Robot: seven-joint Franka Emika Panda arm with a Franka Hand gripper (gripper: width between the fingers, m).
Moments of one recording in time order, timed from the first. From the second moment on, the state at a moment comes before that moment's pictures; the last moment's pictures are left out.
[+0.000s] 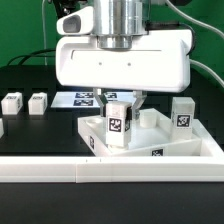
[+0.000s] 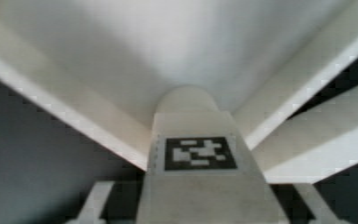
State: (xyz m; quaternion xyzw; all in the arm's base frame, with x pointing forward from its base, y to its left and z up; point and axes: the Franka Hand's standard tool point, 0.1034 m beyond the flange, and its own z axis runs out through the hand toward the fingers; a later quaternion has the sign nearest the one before) arm 0.607 0.009 0.073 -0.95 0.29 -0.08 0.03
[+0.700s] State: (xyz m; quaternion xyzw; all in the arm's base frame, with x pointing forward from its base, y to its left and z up) arm 0.607 0.011 0.073 -0.87 0.48 -0.07 0.05
